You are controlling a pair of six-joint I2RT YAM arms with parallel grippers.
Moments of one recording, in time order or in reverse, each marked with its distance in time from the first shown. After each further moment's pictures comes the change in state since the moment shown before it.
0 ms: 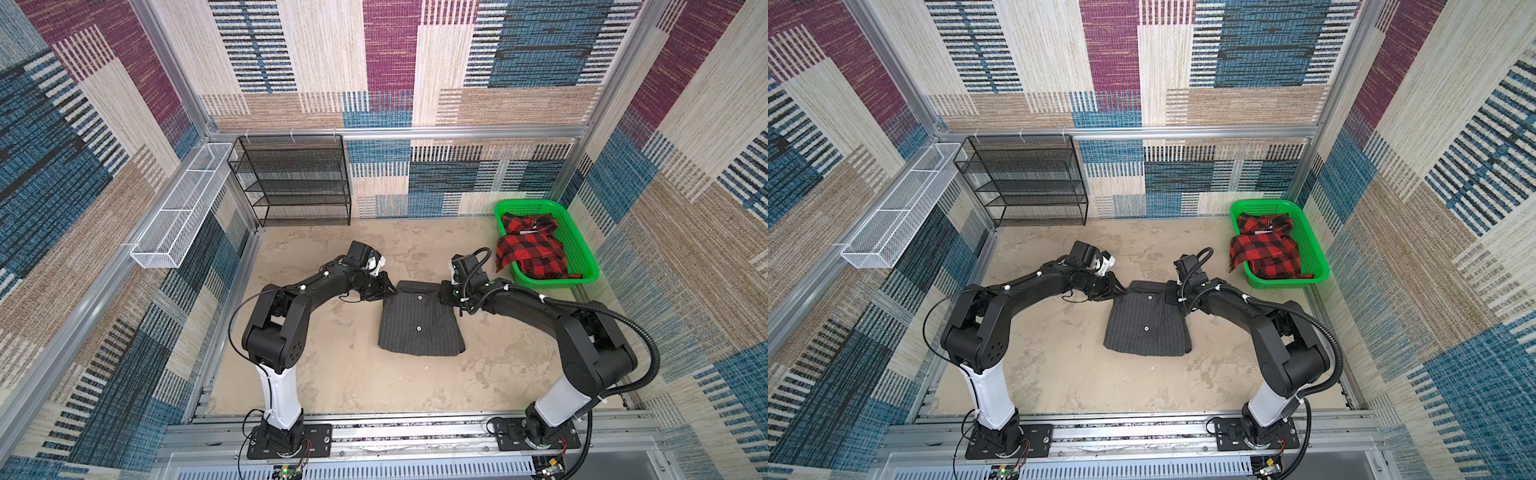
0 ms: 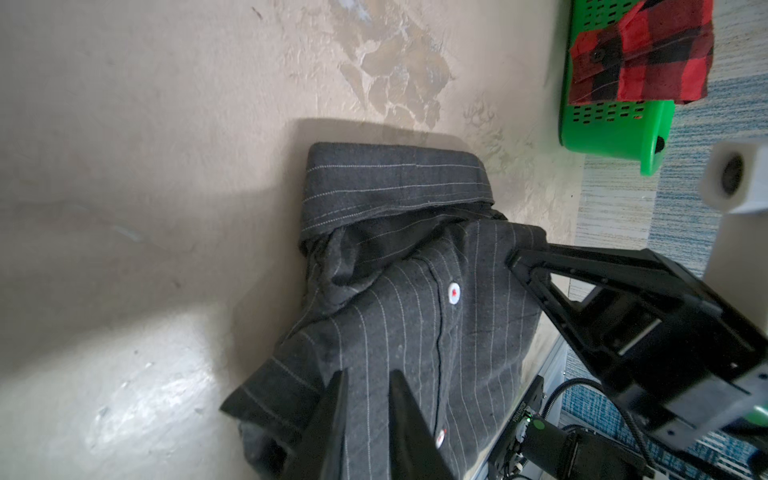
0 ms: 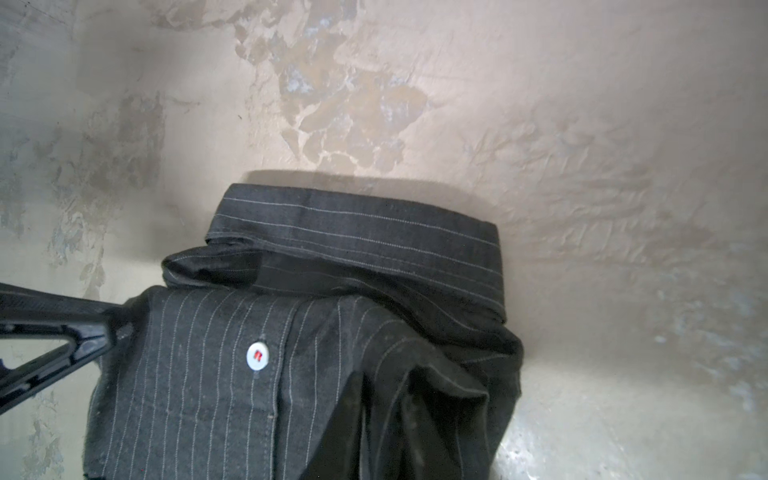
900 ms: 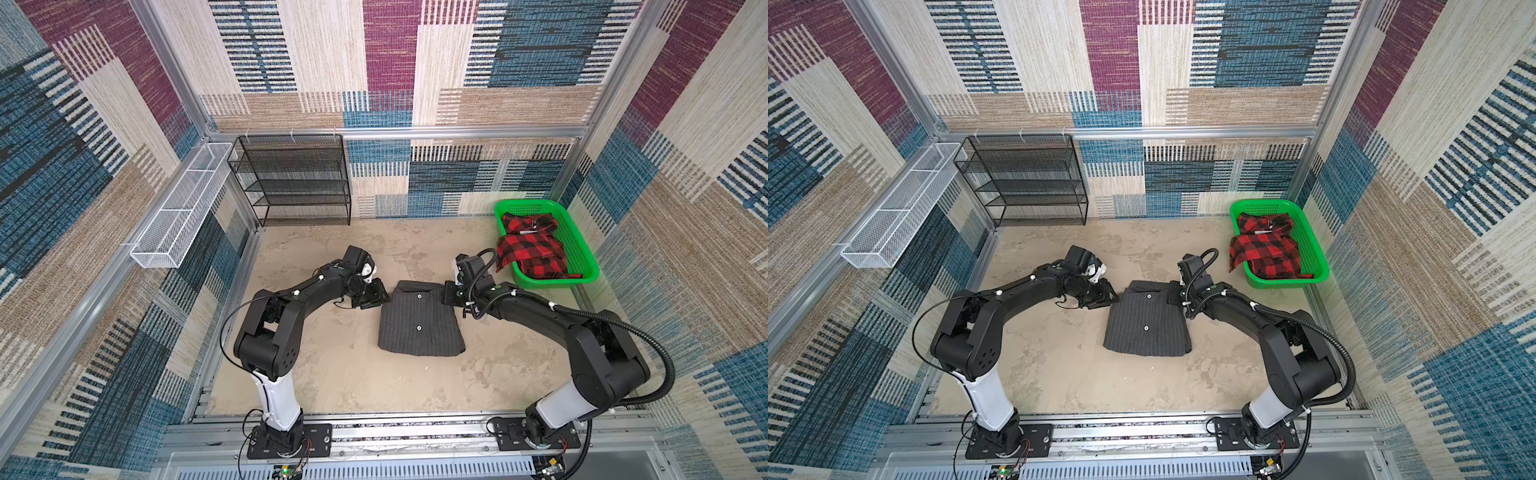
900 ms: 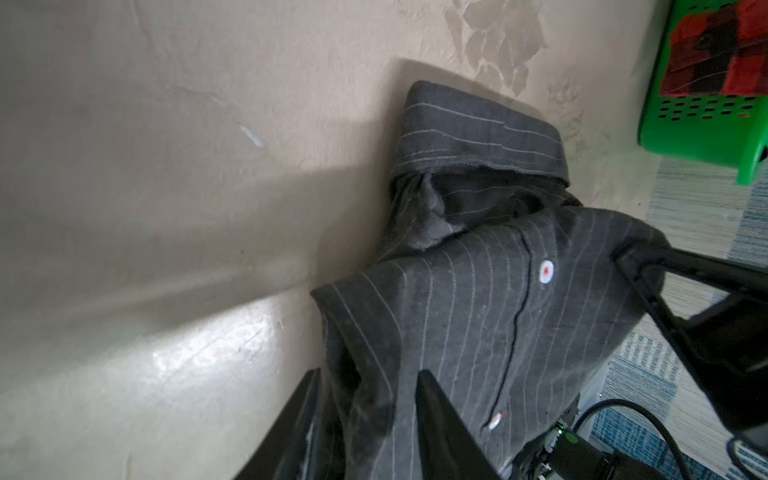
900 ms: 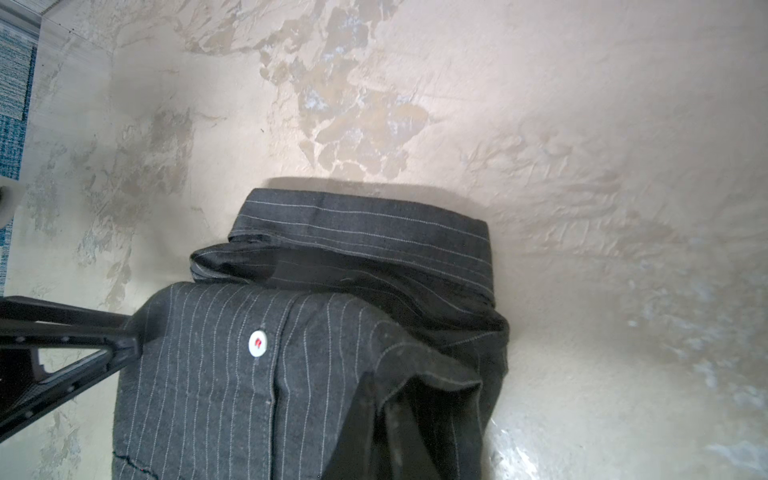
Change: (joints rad) left arm 0.002 -0.051 -0.050 -0.108 -0.104 -0.004; right arm -0.005 -0.073 -0.047 0.026 0.004 0.000
